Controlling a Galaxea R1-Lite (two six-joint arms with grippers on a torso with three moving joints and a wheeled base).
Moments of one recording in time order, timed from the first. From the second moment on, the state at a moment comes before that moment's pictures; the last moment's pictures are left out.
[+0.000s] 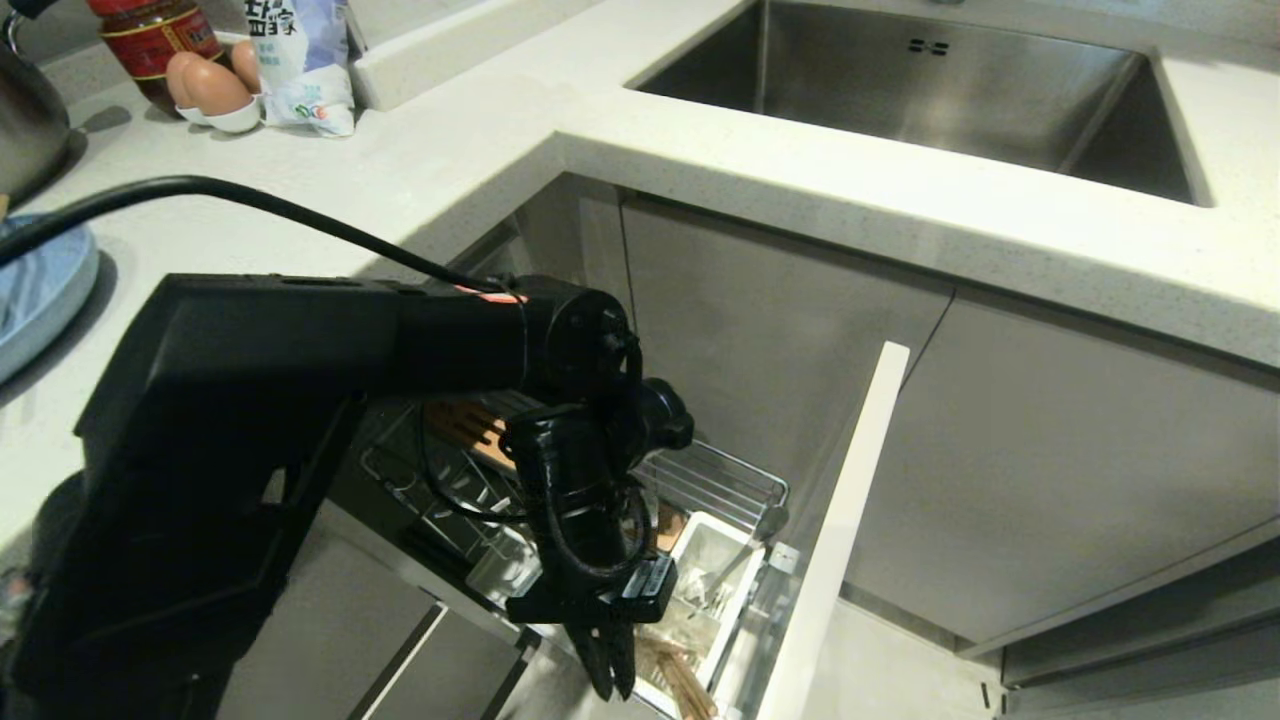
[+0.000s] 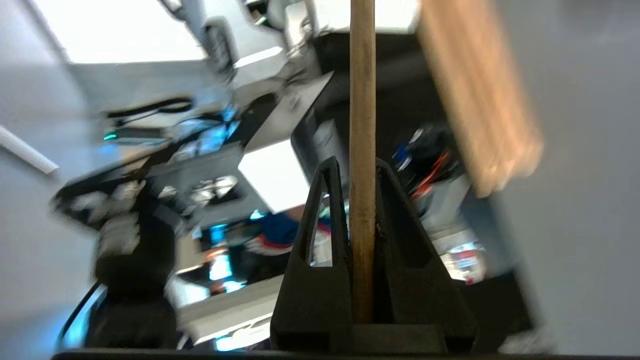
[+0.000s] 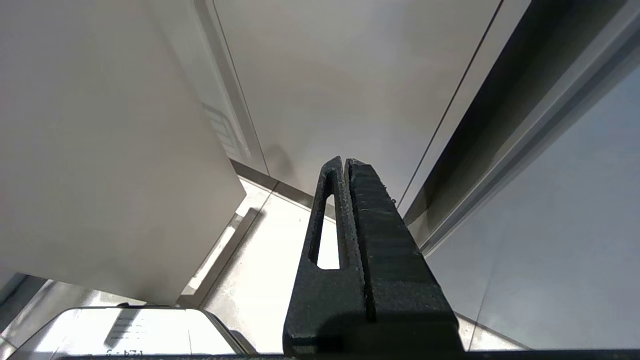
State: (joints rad) left arm -0.72 2.22 -1.94 1.47 -0.32 -0.41; right arm 0.00 0.00 0.00 0.00 0.00 0.00
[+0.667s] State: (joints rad) left arm -0.80 1.85 -1.94 1.52 -0.26 -0.34; right arm 0.00 0.00 0.00 0.00 0.00 0.00
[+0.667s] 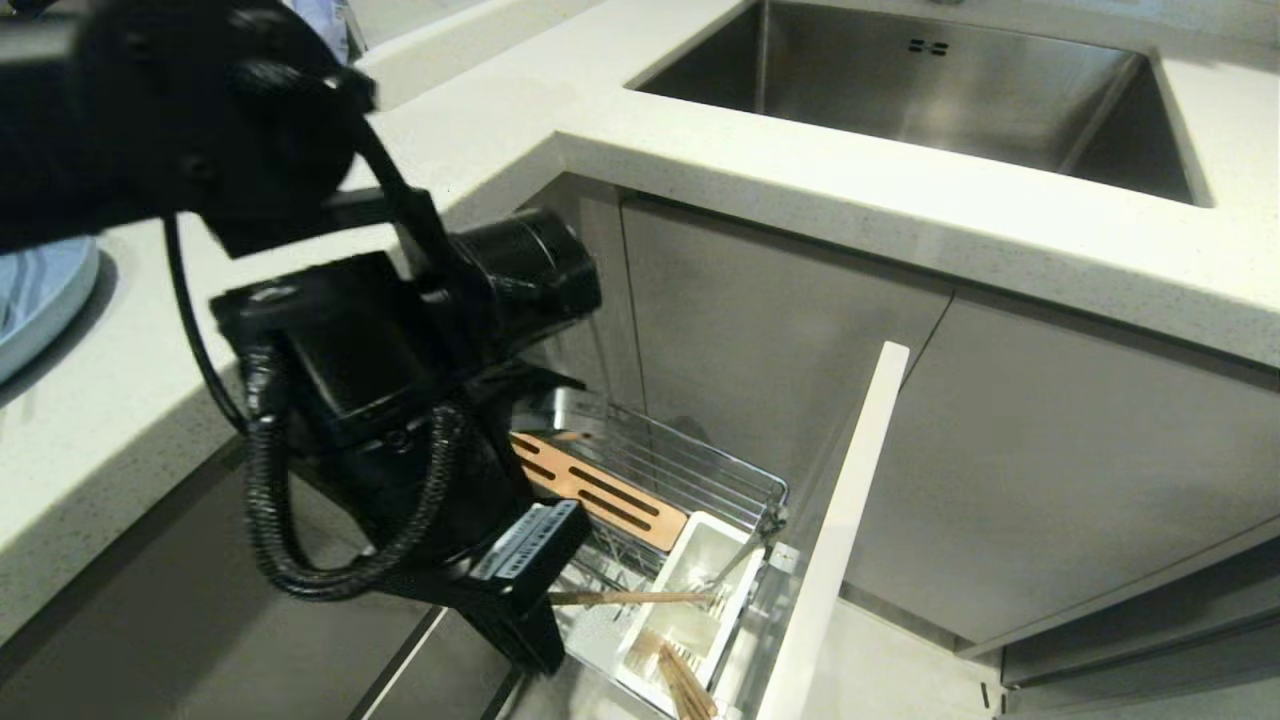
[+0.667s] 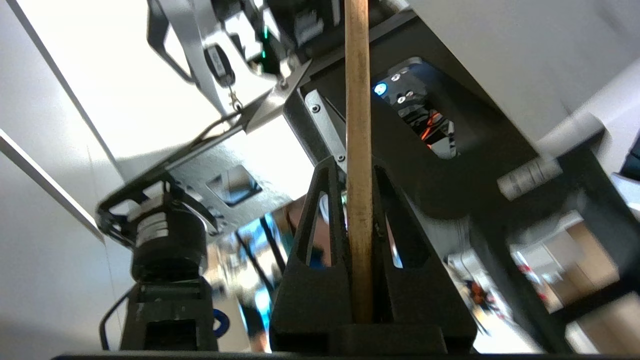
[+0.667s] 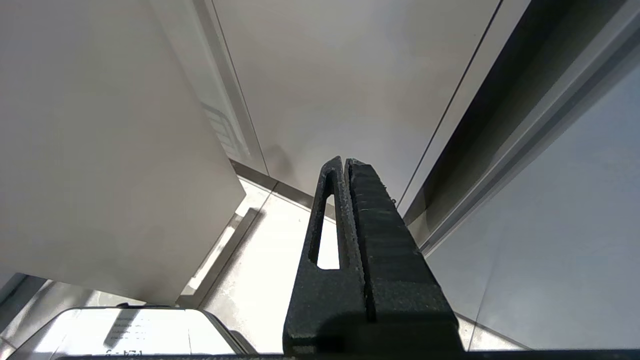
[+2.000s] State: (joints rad) left arm -0.73 1.22 -1.85 0.91 0.37 -0.50; right arm 0.00 0.00 0.00 0.00 0.00 0.00
